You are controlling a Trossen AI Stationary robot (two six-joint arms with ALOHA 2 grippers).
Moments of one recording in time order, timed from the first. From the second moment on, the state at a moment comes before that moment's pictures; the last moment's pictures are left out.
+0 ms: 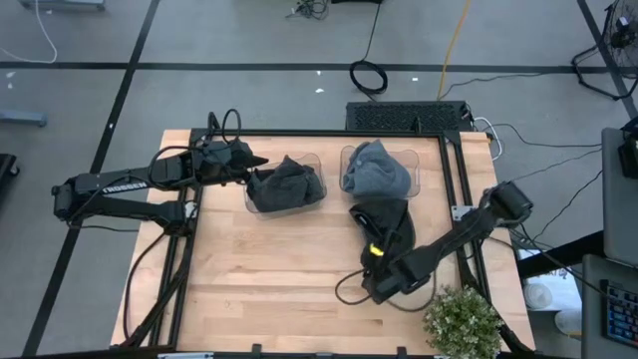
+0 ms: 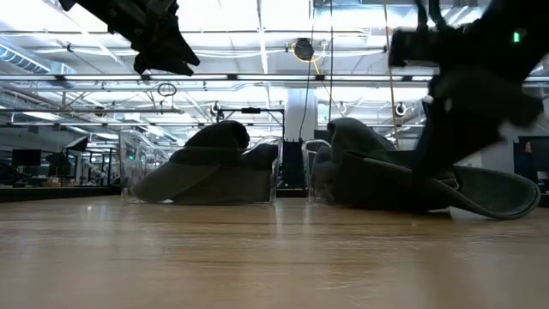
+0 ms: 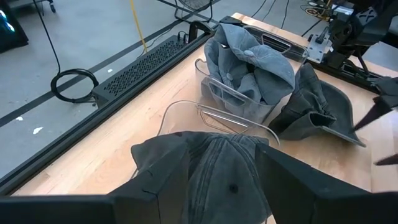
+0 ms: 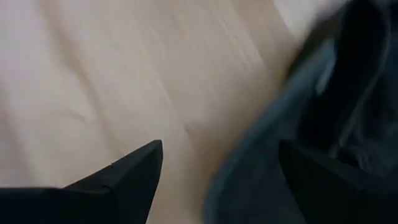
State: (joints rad) left arm 0.27 0.92 0.79 -0.34 -0.16 -0.24; right arm 0.56 1.73 1.02 -0.68 0.64 0.88
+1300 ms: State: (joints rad) left arm 0.27 0.92 0.79 -0.34 -0.16 -0.24; right arm 0.61 1.37 0.71 0.77 0.38 0.14
